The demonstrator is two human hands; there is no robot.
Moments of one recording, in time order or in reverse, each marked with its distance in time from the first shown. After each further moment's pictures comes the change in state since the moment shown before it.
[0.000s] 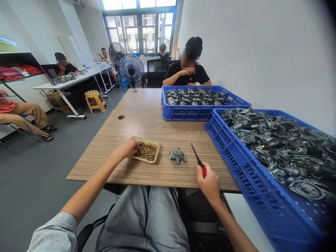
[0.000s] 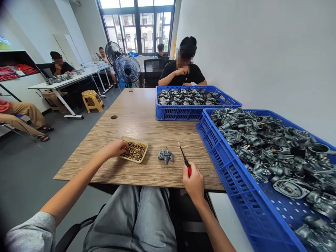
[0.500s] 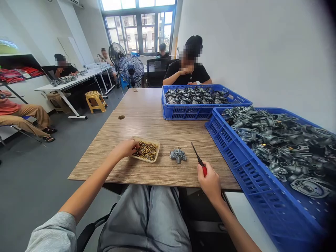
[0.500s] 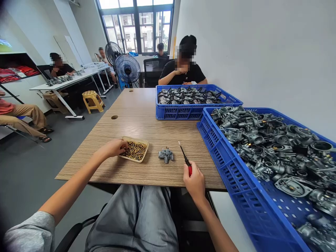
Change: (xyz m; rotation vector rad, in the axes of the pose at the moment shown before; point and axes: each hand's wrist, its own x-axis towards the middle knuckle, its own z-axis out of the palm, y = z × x) left_hand -0.006 -0.005 -0.006 0.058 -0.026 -0.025; right_hand 0.000 -0.003 -0.001 -0.025 -0.014 0.009
